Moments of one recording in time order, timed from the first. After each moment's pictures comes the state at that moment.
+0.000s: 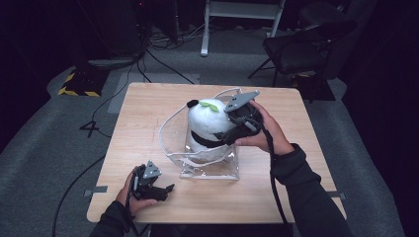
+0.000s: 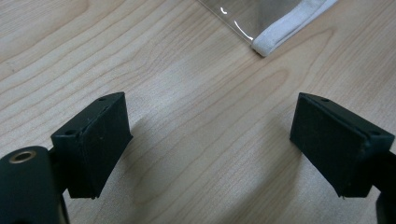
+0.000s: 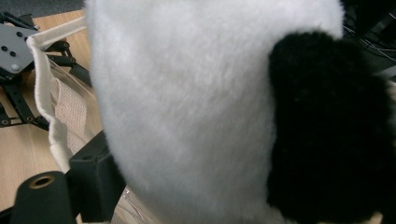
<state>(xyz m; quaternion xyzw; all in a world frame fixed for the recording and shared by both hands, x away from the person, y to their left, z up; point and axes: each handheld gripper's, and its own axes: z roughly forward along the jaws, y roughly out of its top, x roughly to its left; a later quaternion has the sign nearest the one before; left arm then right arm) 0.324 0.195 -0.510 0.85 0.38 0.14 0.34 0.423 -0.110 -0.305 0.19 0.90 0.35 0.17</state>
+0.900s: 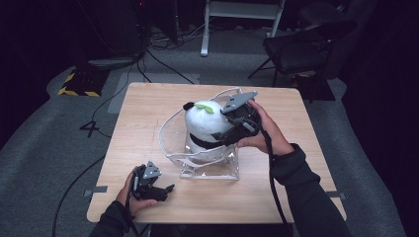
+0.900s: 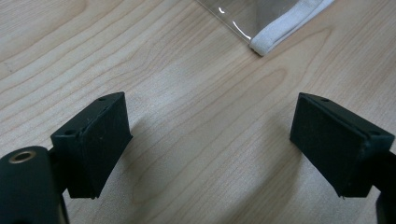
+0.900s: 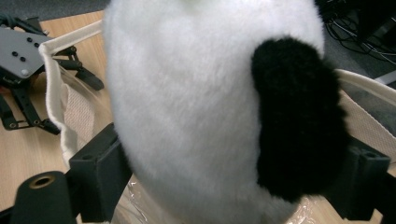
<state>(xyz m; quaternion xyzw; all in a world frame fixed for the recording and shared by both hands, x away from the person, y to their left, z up) 0.324 0.195 -0.511 0.85 0.37 0.14 0.34 0.419 -0.105 -0.302 0.18 0.91 0.35 0.17</state>
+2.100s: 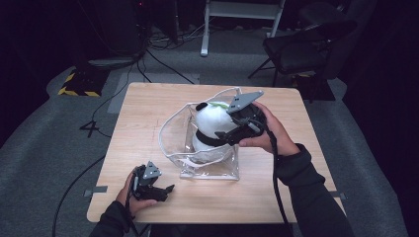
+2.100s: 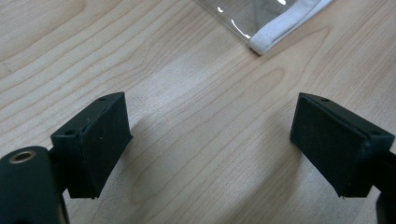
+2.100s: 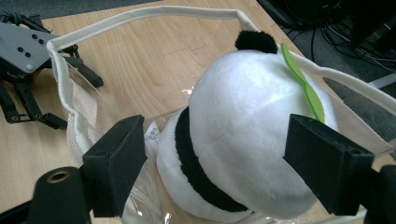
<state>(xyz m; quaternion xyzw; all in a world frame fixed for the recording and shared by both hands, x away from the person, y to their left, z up) 0.323 0.195 -0.511 0.85 0.37 0.14 0.34 0.413 -0.115 -0.294 0.17 0.90 0.35 0.18</state>
